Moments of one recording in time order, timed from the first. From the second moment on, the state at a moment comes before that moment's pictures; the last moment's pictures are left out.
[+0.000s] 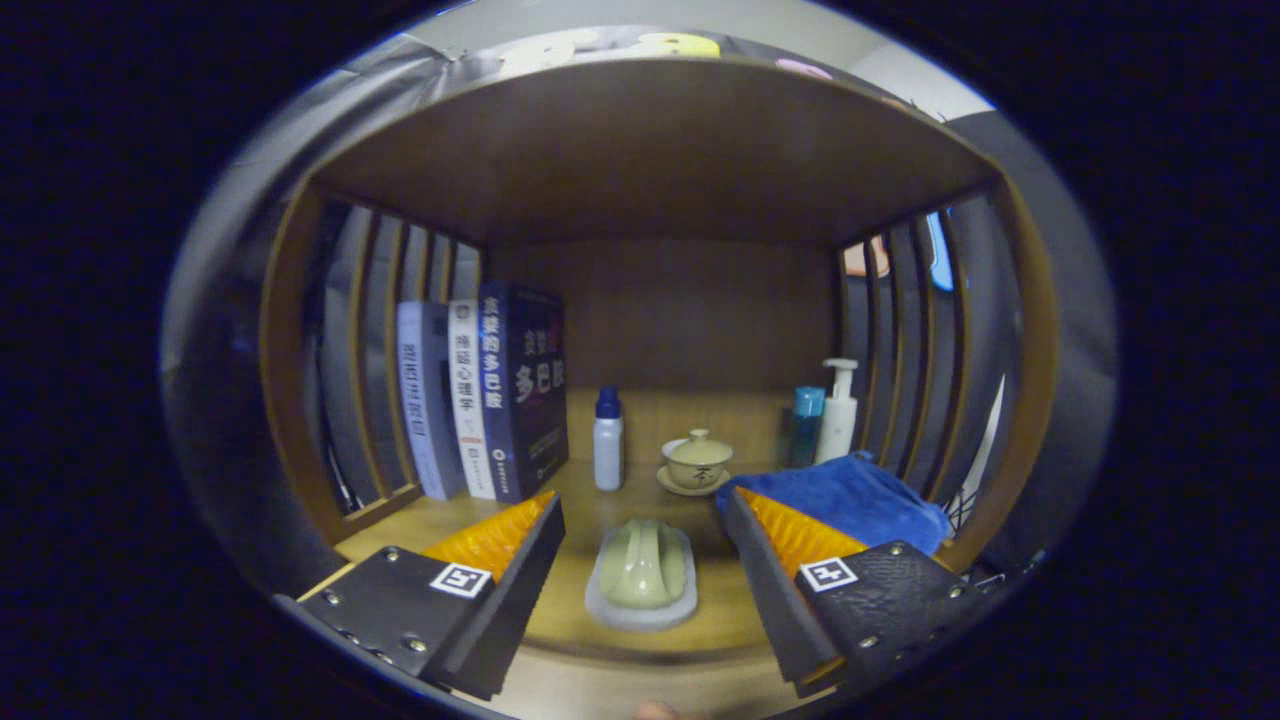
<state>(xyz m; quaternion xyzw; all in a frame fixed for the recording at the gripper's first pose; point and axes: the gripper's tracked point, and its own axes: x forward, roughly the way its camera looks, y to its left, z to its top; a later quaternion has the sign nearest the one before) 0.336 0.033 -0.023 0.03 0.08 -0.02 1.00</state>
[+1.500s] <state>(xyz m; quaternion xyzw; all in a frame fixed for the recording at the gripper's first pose) 0.104 0.044 -0.144 0.00 0.13 -0.04 0.99</state>
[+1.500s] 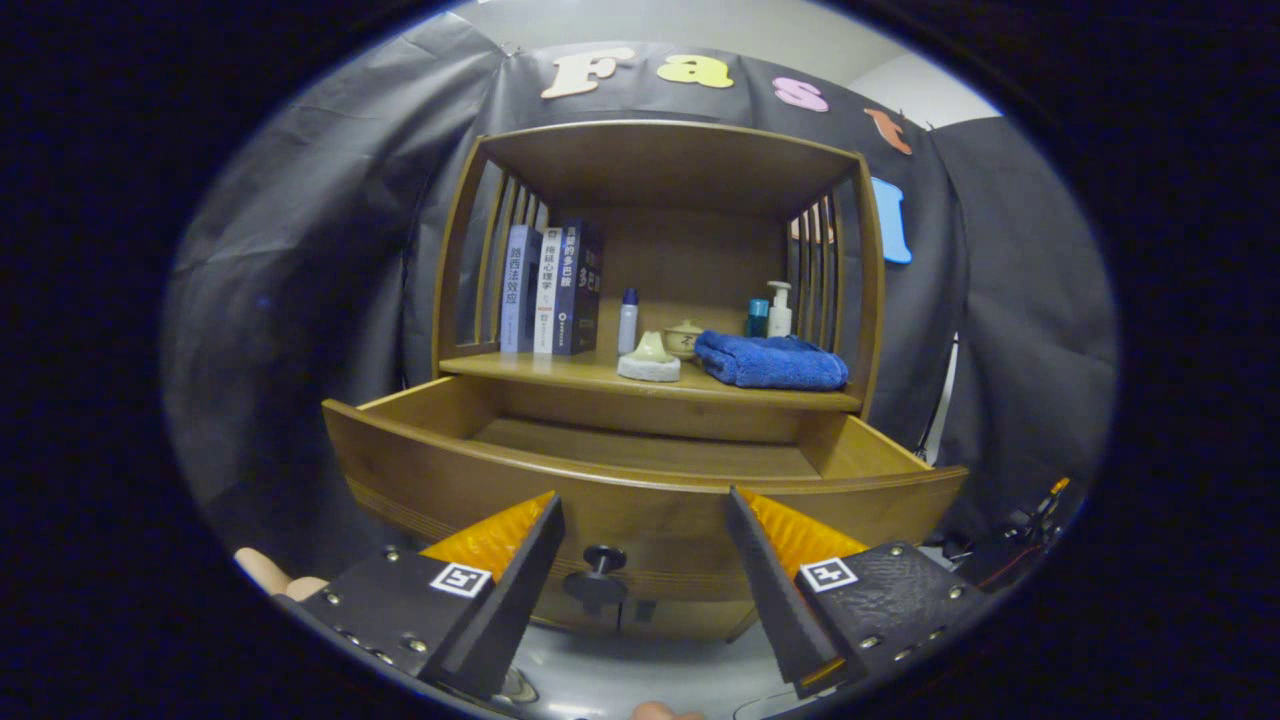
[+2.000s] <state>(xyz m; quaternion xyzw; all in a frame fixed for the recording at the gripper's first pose) 0.115 0.041 -0.149 -0.01 0.13 -0.07 0.99</state>
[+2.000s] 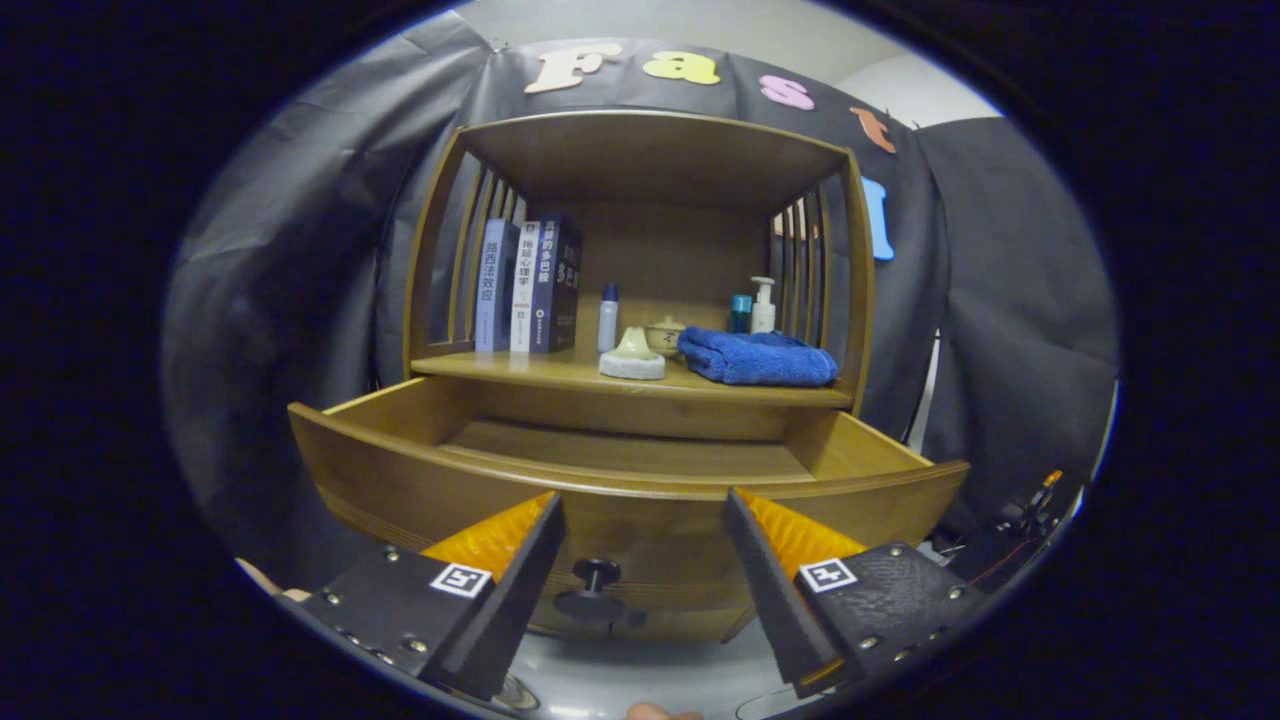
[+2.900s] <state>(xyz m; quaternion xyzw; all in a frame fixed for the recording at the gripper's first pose) 0.125 0.040 -0.151 0.00 0.12 -0.07 0.99</state>
